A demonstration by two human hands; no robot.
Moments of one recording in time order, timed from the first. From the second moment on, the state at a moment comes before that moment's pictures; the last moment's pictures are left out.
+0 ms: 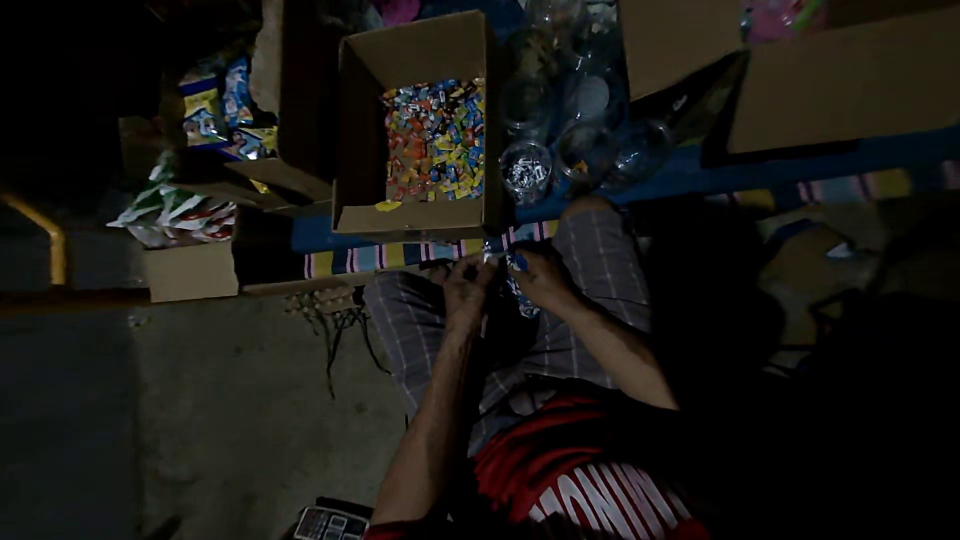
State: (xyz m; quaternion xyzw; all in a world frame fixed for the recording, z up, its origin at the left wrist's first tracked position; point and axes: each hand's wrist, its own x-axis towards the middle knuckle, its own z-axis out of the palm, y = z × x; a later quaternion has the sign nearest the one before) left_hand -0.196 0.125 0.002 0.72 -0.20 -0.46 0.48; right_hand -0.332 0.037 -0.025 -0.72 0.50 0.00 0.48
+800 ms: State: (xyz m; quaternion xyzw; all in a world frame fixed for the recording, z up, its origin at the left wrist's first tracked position) left_hand -0.167 0.119 0.001 0.59 -0.15 -0.60 0.51; right_hand -0.339 0.033 -0.012 -0.67 0.52 -0.06 0.53
